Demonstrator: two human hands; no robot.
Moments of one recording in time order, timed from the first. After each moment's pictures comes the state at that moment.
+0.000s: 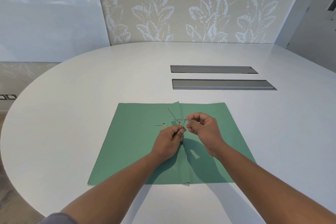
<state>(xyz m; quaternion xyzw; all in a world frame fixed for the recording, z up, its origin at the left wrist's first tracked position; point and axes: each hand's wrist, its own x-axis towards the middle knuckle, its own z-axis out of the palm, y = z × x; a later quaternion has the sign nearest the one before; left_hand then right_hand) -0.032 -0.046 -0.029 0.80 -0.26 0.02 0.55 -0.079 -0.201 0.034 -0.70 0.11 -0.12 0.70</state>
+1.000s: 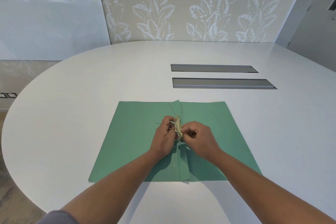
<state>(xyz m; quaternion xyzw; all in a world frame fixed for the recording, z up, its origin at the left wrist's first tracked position) -0.039 -0.039 -0.014 0.75 -0.17 -0.03 0.64 -0.094 -0.194 0.009 -0.87 -0.02 -0.14 0.47</state>
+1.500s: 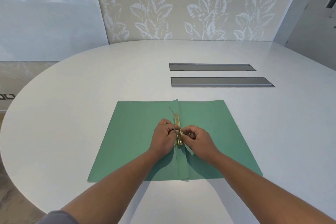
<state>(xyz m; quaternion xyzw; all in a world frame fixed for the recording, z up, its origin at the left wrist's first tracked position) -0.041 -0.041 -0.008 0.84 -0.16 0.03 0.52 -0.096 -0.197 -0.007 -0.84 0.06 -0.06 0.54</state>
